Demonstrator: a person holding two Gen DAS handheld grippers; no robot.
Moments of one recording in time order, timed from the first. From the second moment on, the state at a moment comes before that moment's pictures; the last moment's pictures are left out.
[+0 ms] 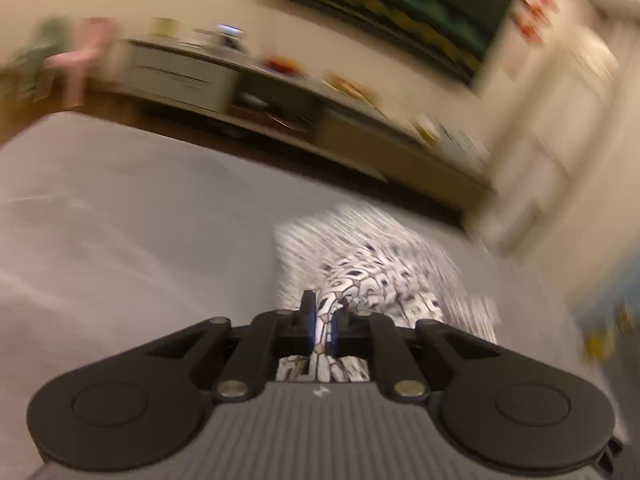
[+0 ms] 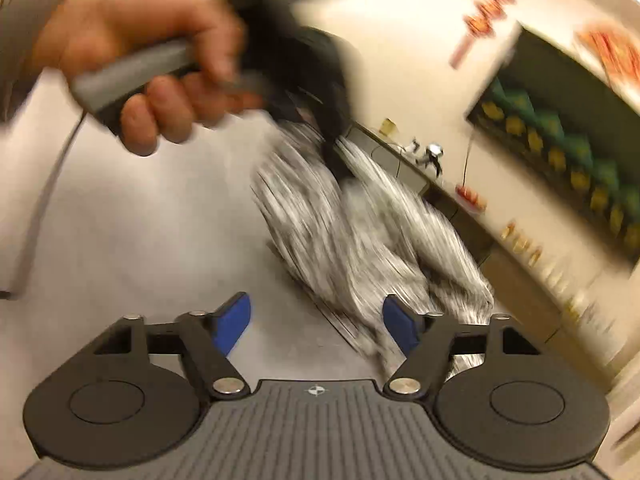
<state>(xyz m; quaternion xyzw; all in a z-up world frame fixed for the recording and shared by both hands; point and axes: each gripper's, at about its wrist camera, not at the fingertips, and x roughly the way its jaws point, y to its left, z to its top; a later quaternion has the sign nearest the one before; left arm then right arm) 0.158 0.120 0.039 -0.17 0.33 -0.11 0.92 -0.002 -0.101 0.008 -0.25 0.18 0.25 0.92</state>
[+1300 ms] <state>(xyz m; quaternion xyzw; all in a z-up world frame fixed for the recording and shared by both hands) 0.139 0.176 0.025 -0.20 0.35 -0.06 0.91 0.030 -0.165 0.125 -0.10 0.18 0.01 0.98</state>
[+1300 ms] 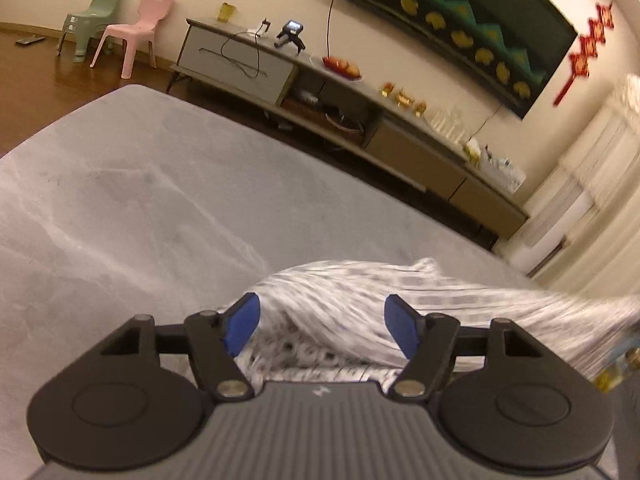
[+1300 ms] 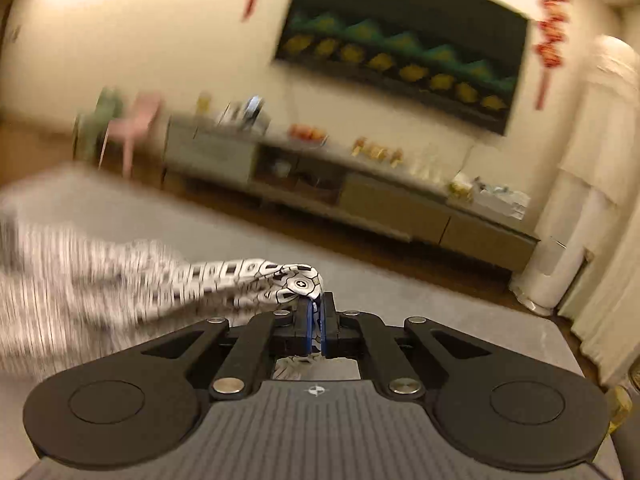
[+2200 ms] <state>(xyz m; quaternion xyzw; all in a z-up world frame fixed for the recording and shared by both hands) 0.101 0.021 -0.016 0.00 0.35 -0.23 0.91 0.064 -0.220 -0.002 -0.04 0.31 -0.02 0.95</state>
